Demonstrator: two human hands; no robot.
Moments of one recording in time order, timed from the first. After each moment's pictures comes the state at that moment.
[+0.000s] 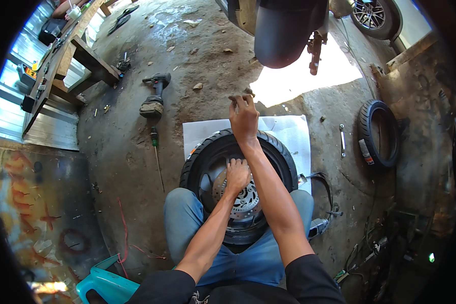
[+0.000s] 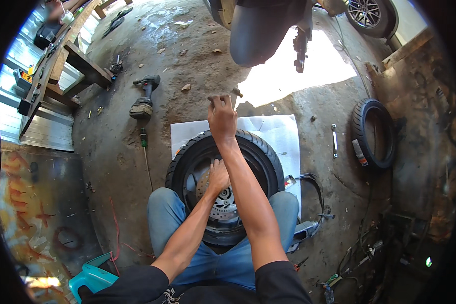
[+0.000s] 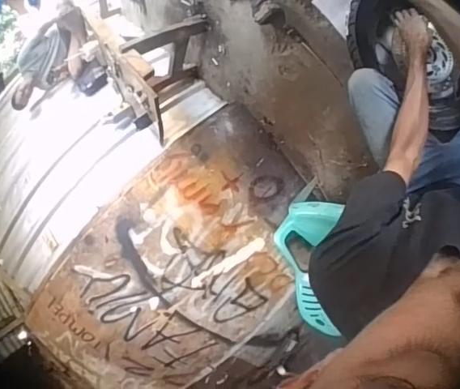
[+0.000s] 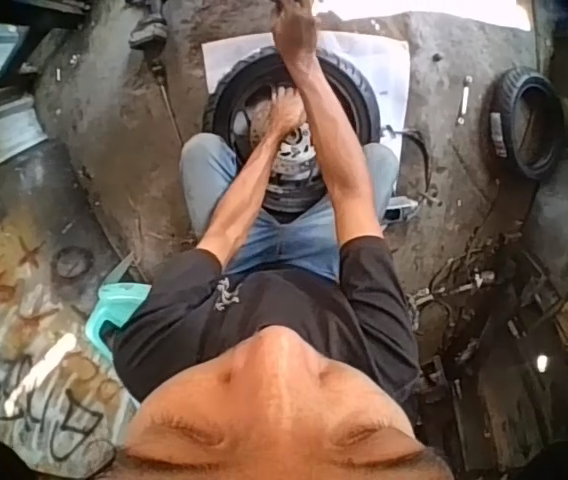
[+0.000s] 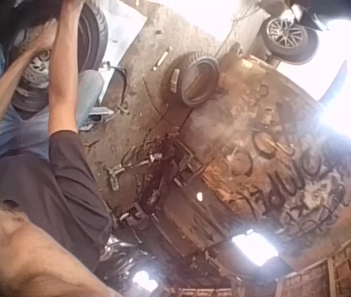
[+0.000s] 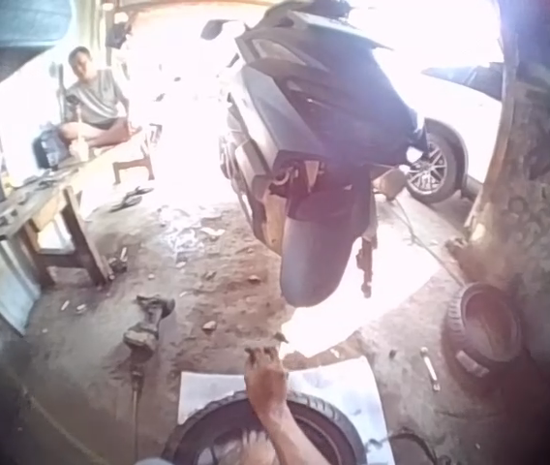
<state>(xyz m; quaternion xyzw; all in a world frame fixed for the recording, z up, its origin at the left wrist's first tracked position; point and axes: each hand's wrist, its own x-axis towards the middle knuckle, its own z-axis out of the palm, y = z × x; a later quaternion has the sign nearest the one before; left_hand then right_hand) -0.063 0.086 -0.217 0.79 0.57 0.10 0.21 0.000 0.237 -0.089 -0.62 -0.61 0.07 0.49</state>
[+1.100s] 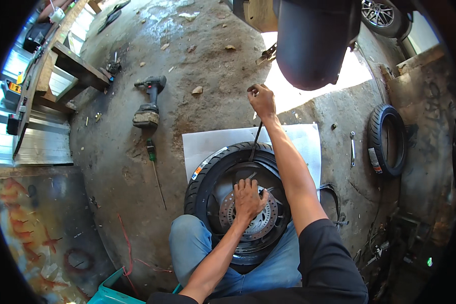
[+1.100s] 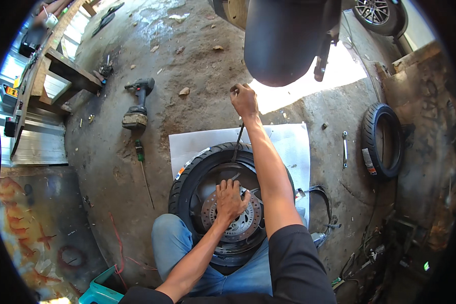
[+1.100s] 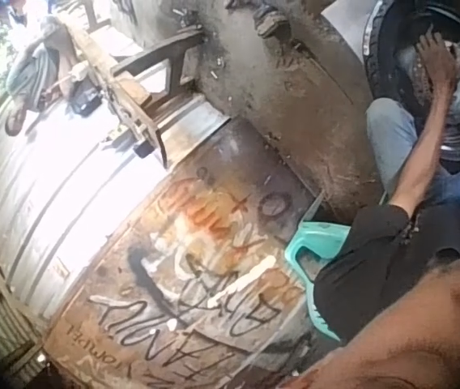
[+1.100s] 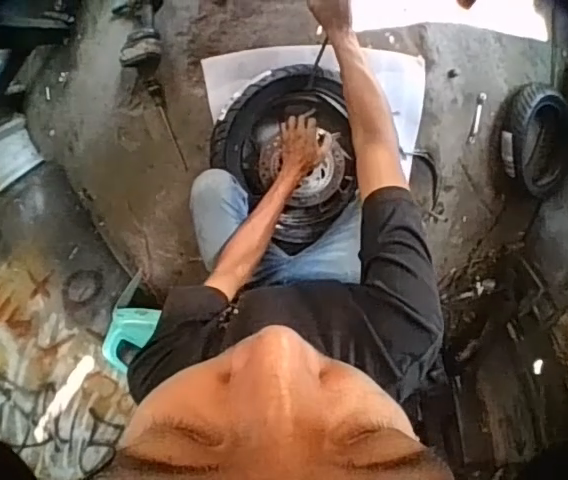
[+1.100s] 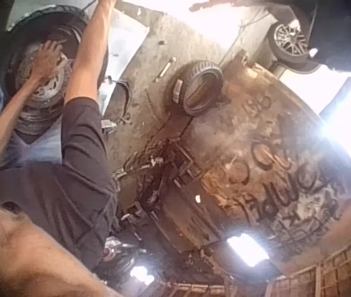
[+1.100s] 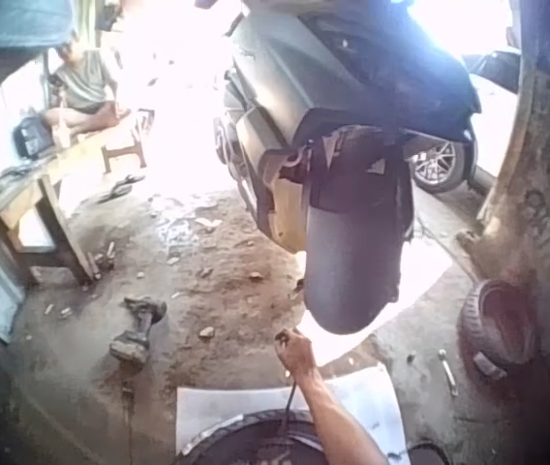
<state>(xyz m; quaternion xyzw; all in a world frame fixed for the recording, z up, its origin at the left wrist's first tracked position) -0.051 0.078 -0.187 0.74 0.60 0.19 0.23 0.073 0.386 -0.212 -0.64 -0.63 0.16 0.40</state>
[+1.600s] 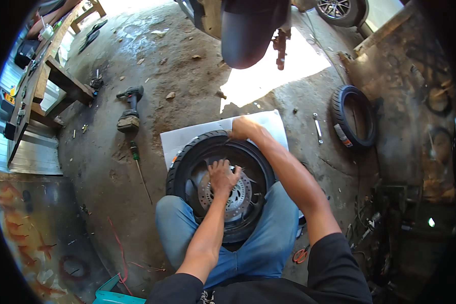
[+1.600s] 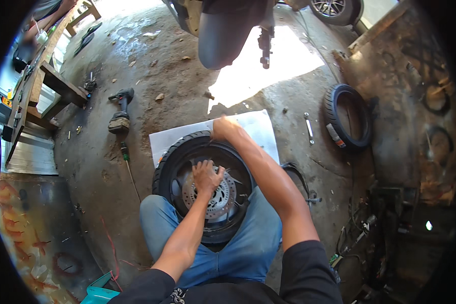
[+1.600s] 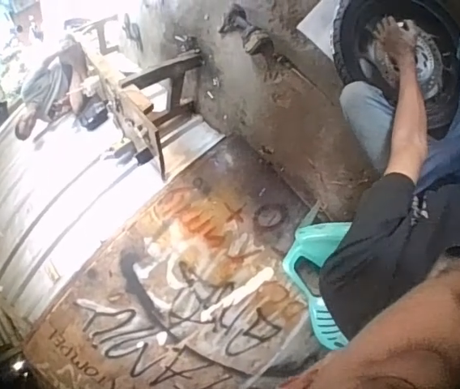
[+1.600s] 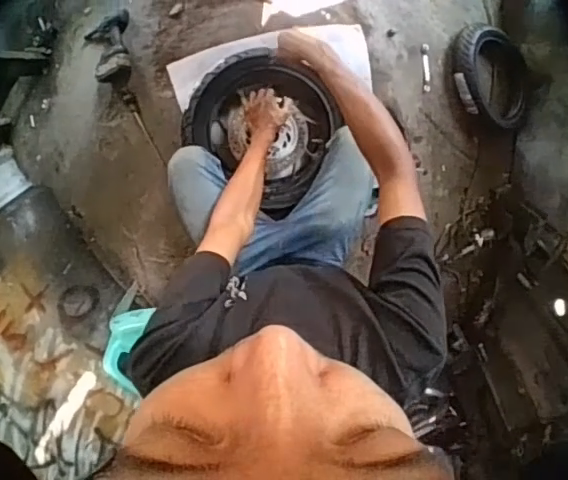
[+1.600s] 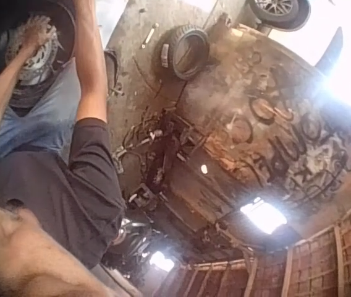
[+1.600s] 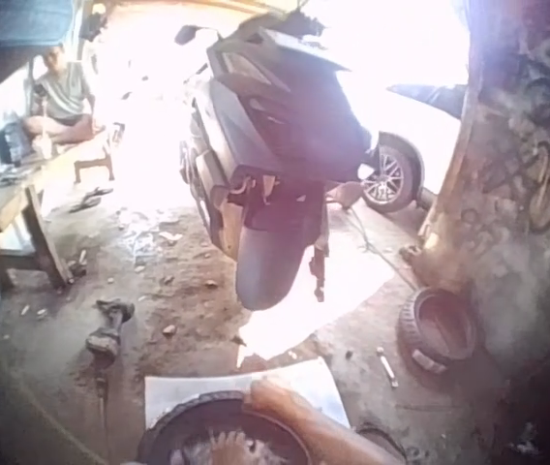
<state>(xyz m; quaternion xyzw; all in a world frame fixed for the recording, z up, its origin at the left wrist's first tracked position) -0.052 0.073 -0.193 0.73 0.64 0.16 0.17 0.091 0.237 -0.095 -0.59 -0.76 0.24 -0.13</state>
